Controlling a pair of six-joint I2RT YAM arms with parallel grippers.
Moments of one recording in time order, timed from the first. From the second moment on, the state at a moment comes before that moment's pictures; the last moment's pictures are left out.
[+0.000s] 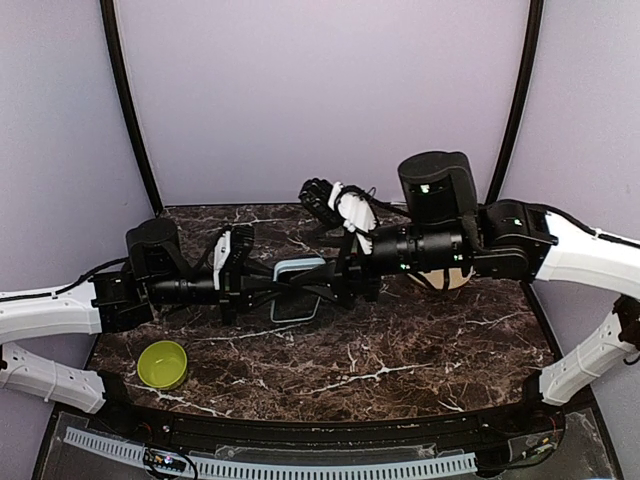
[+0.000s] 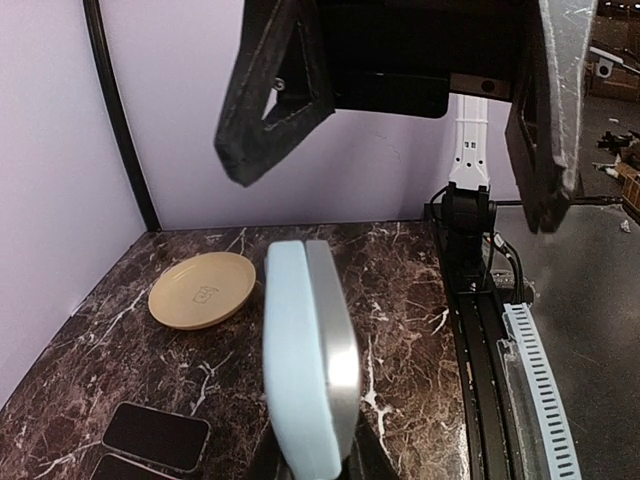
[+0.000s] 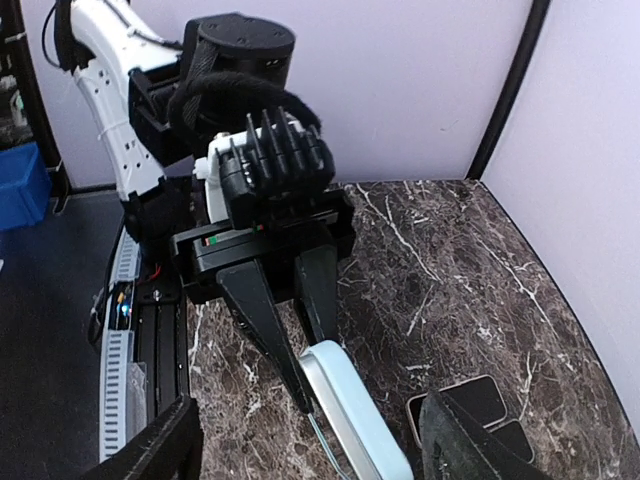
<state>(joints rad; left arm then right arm) -0.91 1.06 0.70 0.22 0.46 0.19 1.24 1.35 1.37 -0.37 -0.08 -0.15</state>
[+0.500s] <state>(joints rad) -0.92 1.06 0.72 0.15 0.50 0.23 1.23 1.49 1.48 -0.51 -0.13 -0.28</state>
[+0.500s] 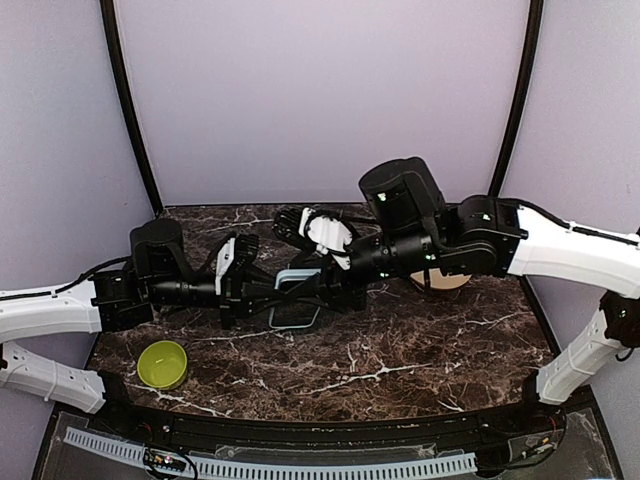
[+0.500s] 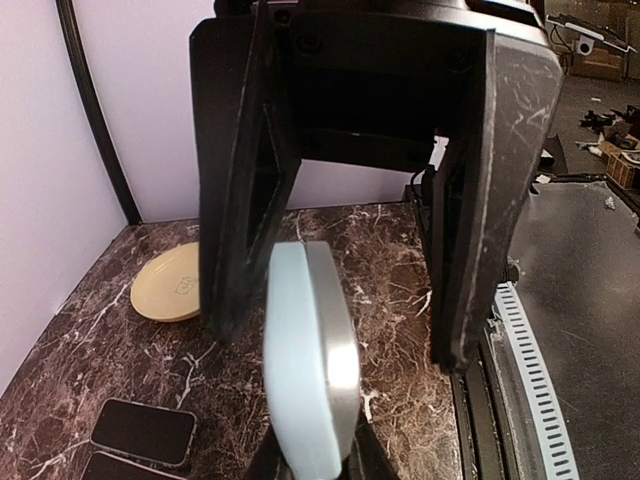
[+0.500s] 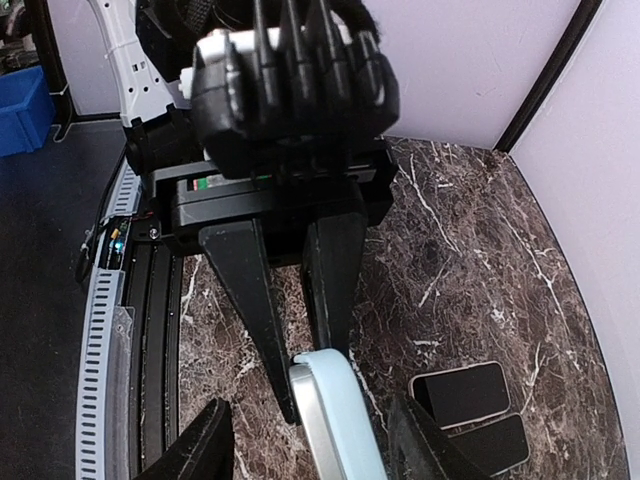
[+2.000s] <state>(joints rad) -0.93 1.05 0.68 0.28 0.49 0.08 1.13 1.38 1.32 -0.36 -0.37 -0.20</state>
